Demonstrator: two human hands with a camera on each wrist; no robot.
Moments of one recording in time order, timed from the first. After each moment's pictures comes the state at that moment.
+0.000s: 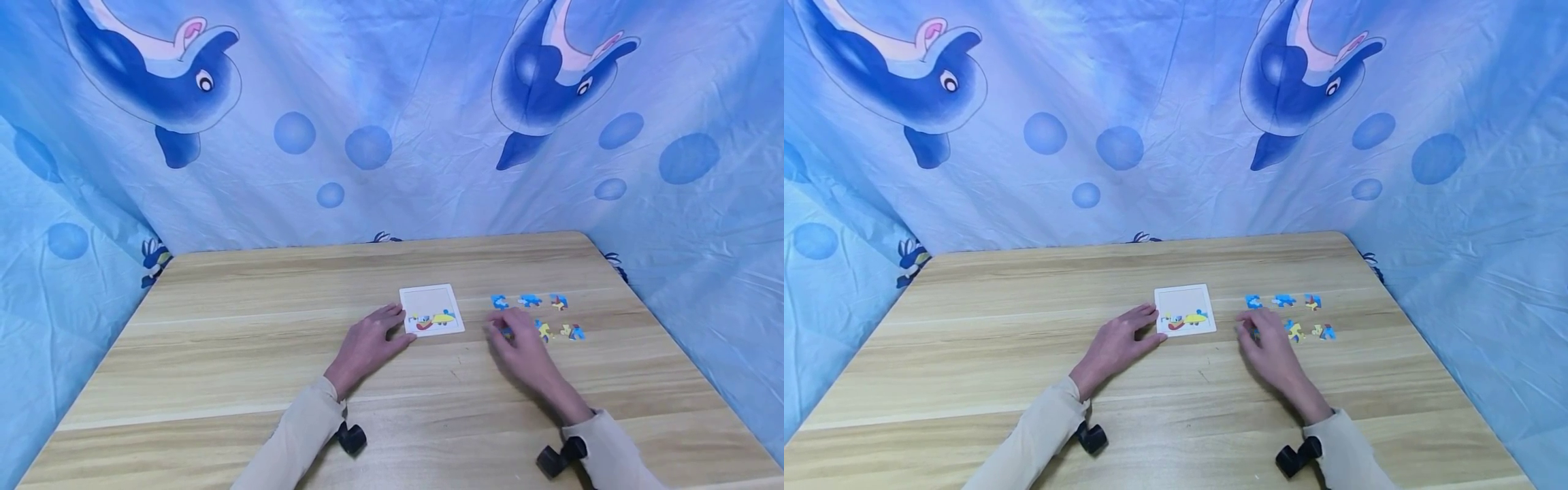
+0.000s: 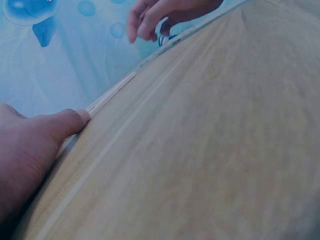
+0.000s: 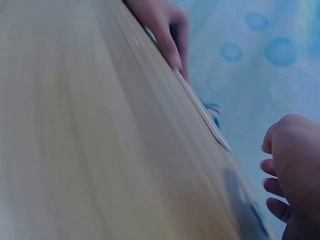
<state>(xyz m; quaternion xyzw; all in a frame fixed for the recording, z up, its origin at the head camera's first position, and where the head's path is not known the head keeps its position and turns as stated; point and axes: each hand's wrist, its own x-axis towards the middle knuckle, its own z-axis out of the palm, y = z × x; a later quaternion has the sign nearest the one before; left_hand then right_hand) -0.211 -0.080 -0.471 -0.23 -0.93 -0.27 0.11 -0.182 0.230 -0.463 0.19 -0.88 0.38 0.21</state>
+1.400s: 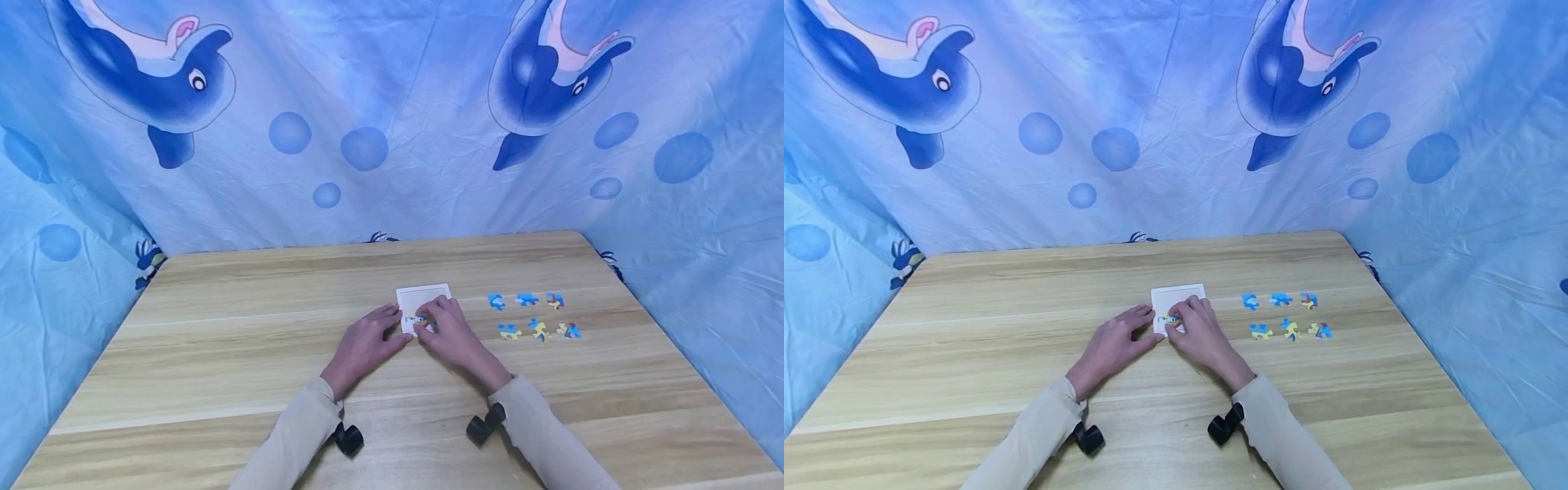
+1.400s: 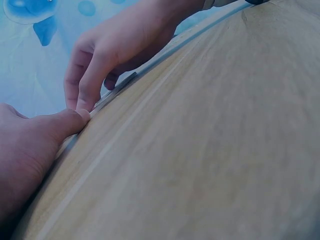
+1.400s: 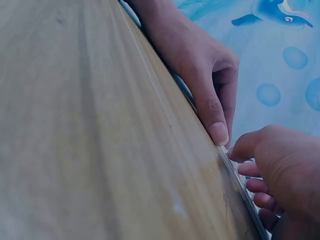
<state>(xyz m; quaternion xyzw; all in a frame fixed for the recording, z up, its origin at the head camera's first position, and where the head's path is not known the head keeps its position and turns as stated) -0.214 -0.080 -0.473 -0.26 -0.92 -0.25 0.12 -0.219 0.129 -0.459 0.21 -0.92 0.32 0.09</state>
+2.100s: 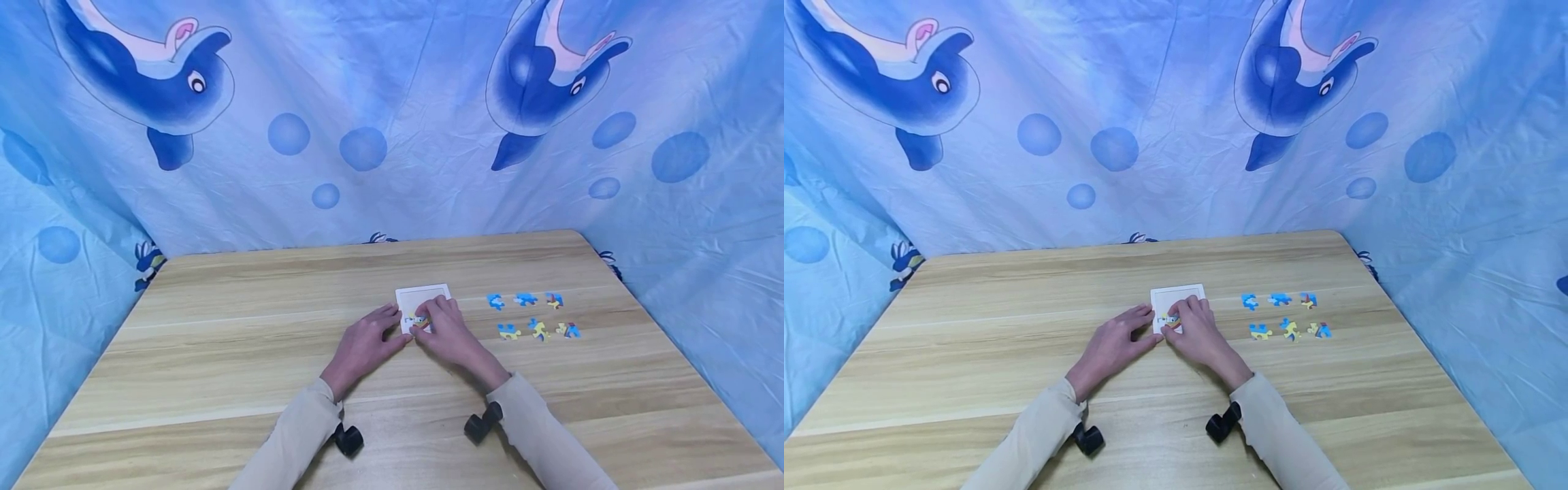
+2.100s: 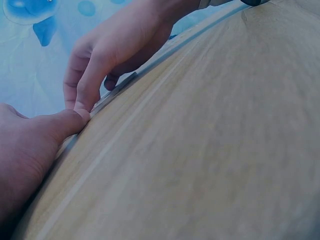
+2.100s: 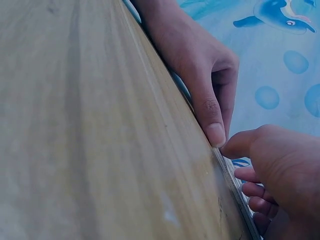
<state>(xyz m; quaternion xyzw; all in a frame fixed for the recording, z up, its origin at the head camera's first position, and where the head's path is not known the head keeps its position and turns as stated) -0.215 -0.080 -0.474 -0.26 -0.92 -0.25 0.13 -0.220 0.125 -0.458 0.20 -0.93 0.32 0.06</state>
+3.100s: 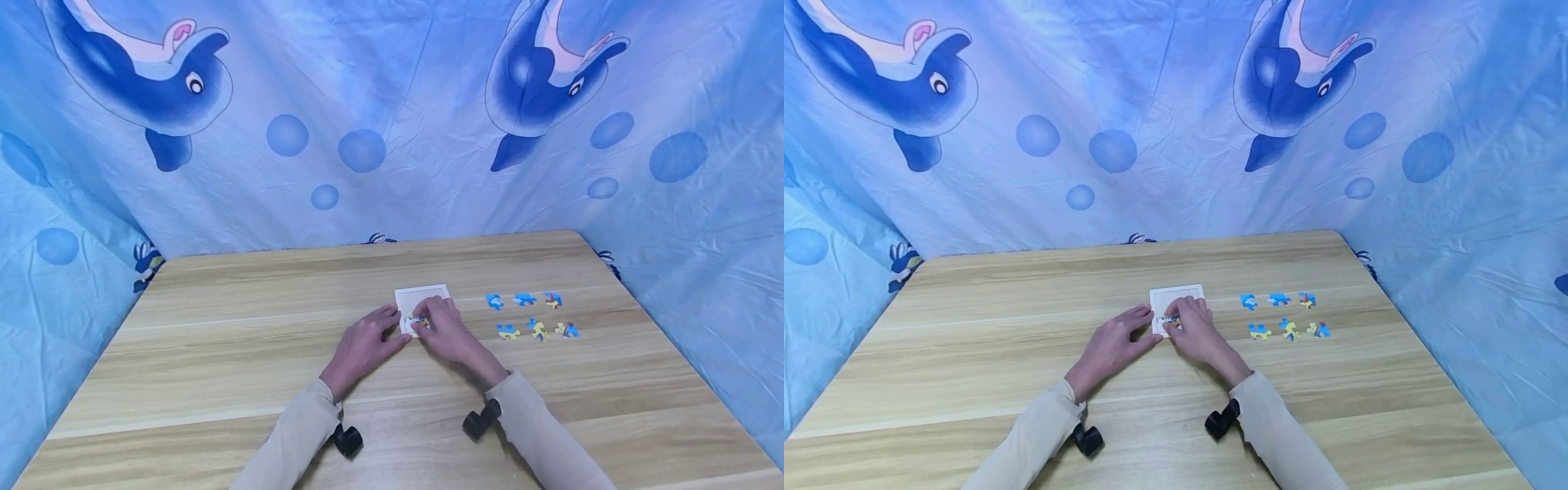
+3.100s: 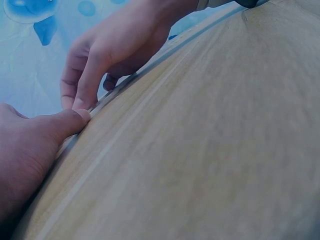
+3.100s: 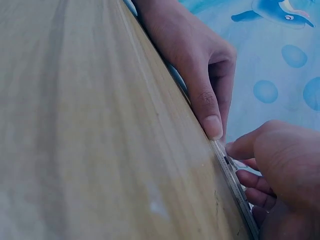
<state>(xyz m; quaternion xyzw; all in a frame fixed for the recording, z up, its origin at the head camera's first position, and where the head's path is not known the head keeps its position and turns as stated) -0.214 -0.081 -0.474 -0.27 -0.92 -0.26 0.13 -0.225 0.126 -0.457 0.21 -0.90 0.37 0.05</state>
